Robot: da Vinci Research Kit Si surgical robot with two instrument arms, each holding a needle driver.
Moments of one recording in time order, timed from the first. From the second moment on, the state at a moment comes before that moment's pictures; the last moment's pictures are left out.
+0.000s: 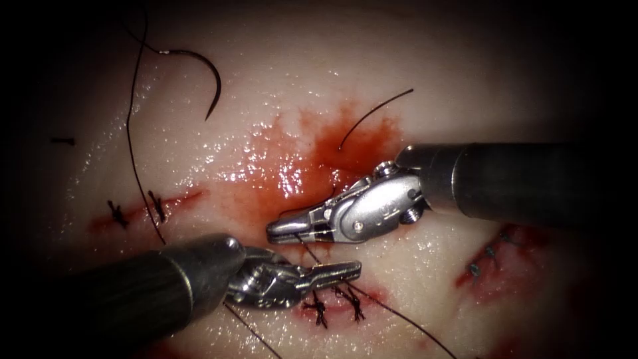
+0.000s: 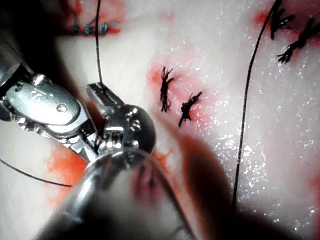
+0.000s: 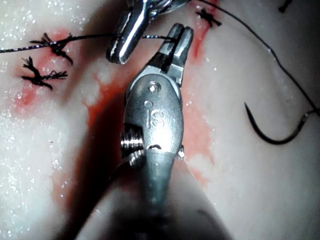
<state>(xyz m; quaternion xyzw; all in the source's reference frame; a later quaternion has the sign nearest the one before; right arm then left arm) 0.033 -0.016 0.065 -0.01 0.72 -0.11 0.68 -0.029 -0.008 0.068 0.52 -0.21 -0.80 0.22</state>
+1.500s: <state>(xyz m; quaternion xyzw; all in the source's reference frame) 0.040 -0.006 0.076 0.00 0.53 0.02 0.85 -0.033 -0.013 0.076 0.44 -0.36 -0.81 0.14</state>
